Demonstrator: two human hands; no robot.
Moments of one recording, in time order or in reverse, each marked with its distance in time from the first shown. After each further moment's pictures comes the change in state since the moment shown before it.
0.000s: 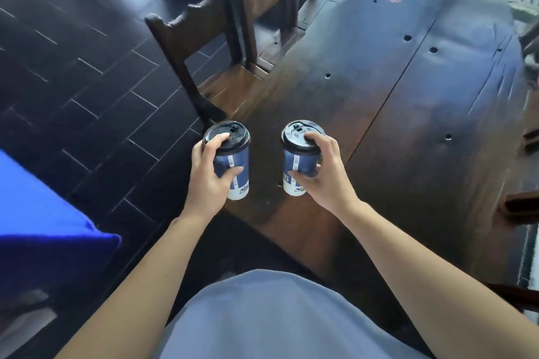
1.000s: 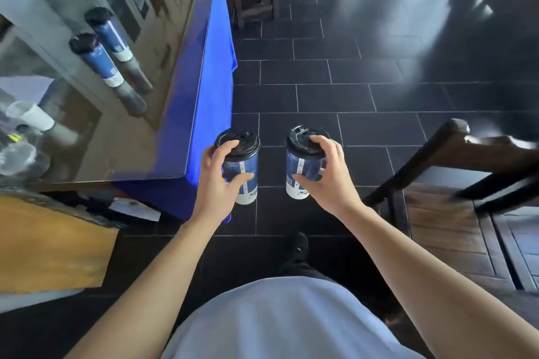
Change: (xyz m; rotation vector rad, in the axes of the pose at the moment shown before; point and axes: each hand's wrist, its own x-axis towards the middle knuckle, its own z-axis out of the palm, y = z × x) left_hand 0.061 -0.205 -0.376 0.093 0.901 -0.404; right_hand 0.265 -0.248 0.486 0.138 -0.820 -0.451
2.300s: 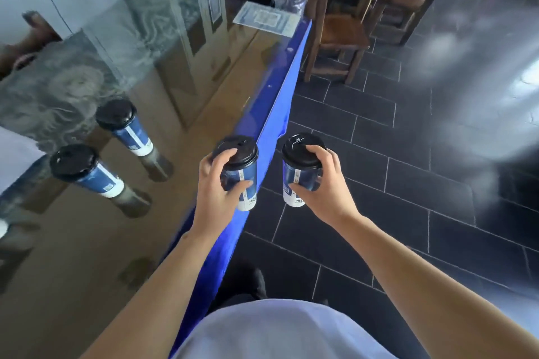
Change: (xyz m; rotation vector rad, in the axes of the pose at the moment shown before) left_hand 0.543 -0.103 -0.012 -0.042 0.370 -0.129; right_hand 0.633 0.001 0.134 -0.095 -0.324 -0.177
